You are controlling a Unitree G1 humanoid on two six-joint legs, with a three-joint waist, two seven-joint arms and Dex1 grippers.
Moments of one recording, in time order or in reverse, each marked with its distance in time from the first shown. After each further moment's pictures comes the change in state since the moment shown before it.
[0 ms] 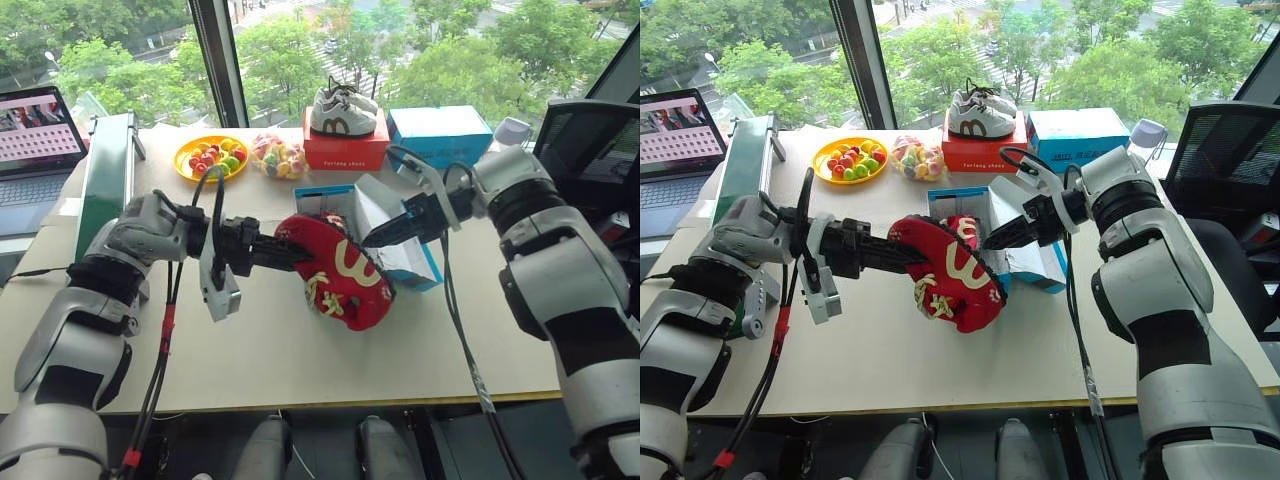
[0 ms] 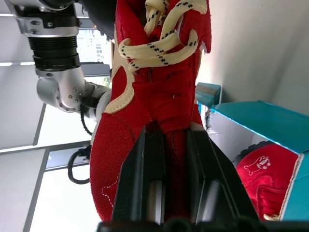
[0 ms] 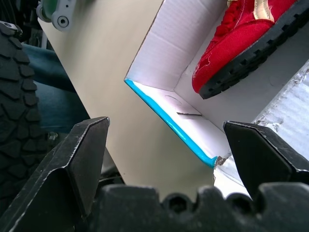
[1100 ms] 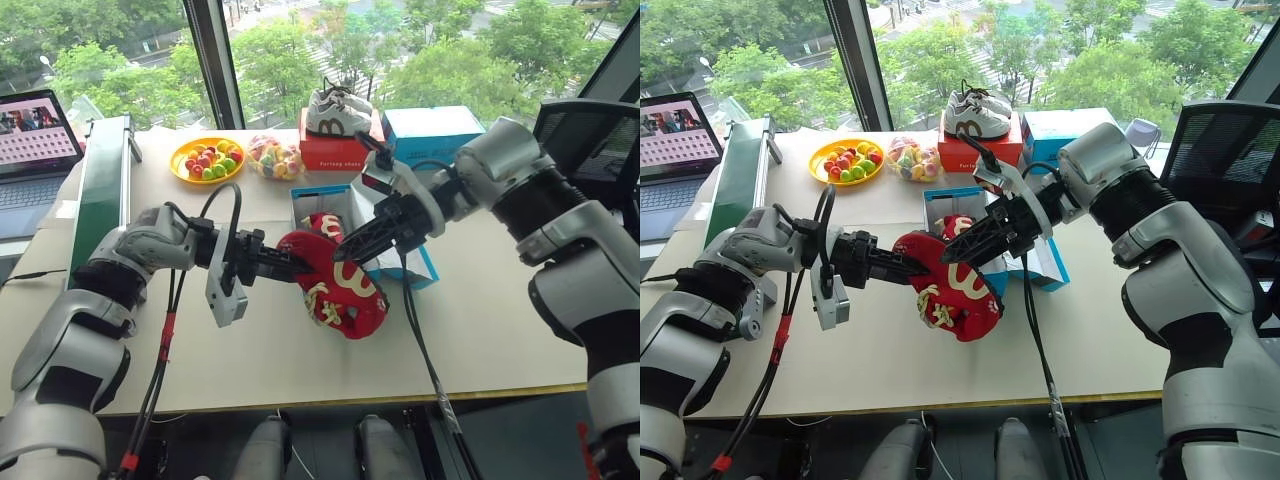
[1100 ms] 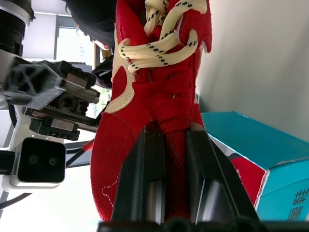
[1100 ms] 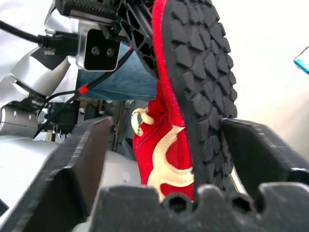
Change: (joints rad) left arm 0.005 0.000 -0.070 0.029 0.054 0.032 0.064; right arm 0.002 -0.094 0.242 -0.480 0.539 0.392 0.002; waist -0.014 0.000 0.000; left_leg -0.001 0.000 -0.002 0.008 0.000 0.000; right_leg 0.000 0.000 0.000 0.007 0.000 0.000
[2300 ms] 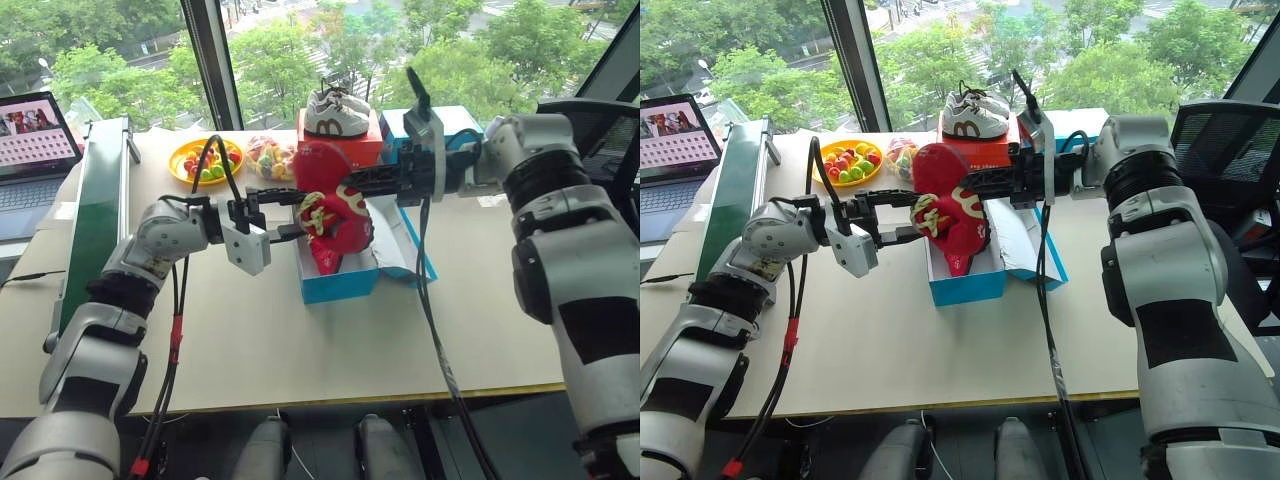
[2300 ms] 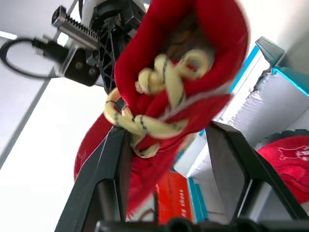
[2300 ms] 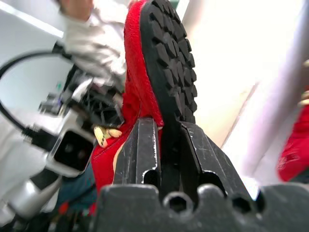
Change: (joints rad) left arm 0.141 -0.088 0.222 -0.123 -0.011 0.474 0.089; right arm -0.088 0.113 -0.668 0.557 -0.246 -0.237 -0.398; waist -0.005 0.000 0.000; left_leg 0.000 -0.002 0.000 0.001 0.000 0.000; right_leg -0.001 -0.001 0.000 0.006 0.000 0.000
